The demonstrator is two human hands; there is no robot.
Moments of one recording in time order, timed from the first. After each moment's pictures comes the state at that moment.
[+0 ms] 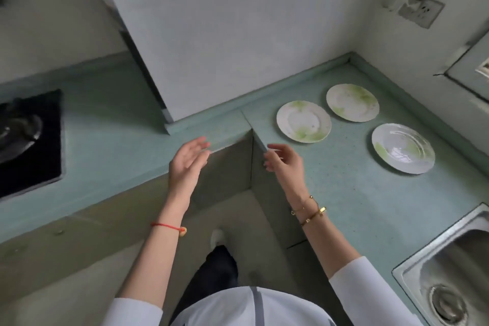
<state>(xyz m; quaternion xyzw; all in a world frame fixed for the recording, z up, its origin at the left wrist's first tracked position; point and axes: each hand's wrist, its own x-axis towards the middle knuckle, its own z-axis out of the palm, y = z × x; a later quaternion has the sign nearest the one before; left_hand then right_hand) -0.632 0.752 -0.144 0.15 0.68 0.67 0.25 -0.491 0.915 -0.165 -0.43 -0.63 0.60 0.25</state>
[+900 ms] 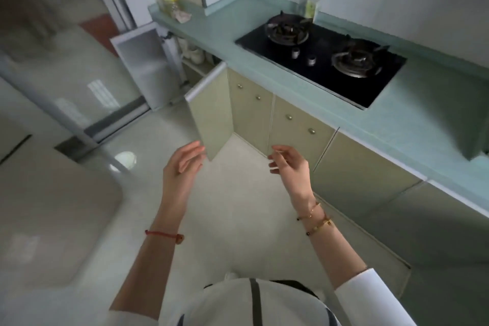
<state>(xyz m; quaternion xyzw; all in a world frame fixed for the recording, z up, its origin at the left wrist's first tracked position) -0.418 0.160 -0.128 -0.28 0.62 0.70 -0.22 -0.527 0.352 -0.155 0.00 -0.73 0.68 -0.13</state>
